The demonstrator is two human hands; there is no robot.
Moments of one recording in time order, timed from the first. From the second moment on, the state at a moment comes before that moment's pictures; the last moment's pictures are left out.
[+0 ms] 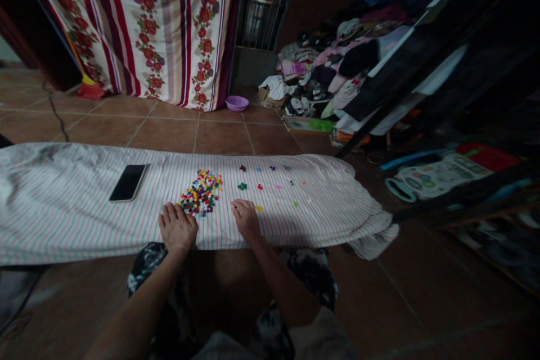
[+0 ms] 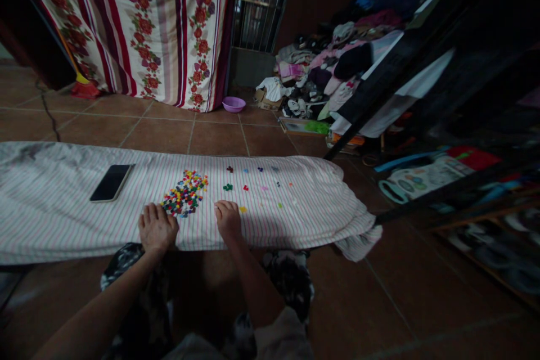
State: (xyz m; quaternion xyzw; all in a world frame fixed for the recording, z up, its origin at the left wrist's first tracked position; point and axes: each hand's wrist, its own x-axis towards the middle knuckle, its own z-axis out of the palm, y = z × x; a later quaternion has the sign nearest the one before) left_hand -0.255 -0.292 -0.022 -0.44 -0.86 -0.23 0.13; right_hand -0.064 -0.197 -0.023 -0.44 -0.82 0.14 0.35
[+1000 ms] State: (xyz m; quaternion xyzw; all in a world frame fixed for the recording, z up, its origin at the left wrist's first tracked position) left_hand -0.255 -0.291 -0.025 -0.43 -0.86 -0.25 0.12; right_hand -0.067 -0.199 -0.014 -0.42 -0.81 0.12 0.39
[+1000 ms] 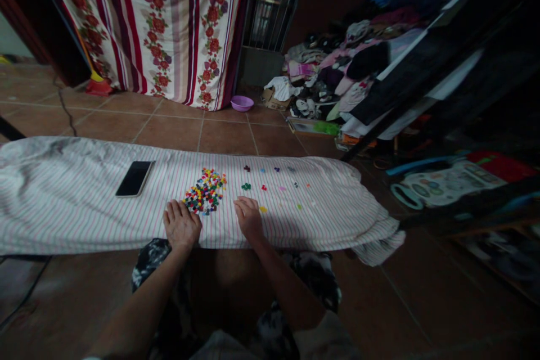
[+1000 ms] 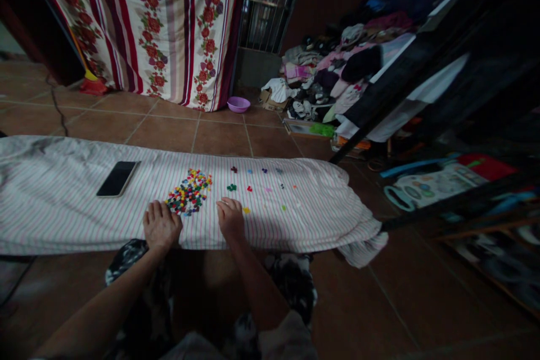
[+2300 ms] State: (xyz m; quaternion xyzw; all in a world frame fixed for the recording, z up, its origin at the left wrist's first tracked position) left_hand -0.253 -0.292 -0.016 -0.43 -0.86 -0.24 0.10; right_hand -0.157 -0.222 0.022 -0.40 -0.89 0.09 0.19
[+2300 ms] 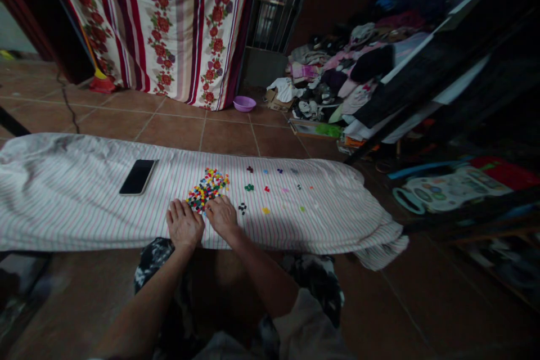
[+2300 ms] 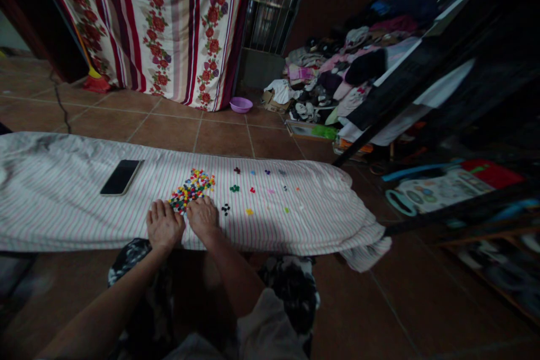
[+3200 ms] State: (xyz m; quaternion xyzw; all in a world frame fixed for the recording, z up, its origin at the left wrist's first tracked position) left_hand -0.254 -0.293 -0.022 -0.43 -0.85 -0.26 0.11; right_hand -0.036 -0.190 -0.003 -0.48 -0.77 0.13 0.41
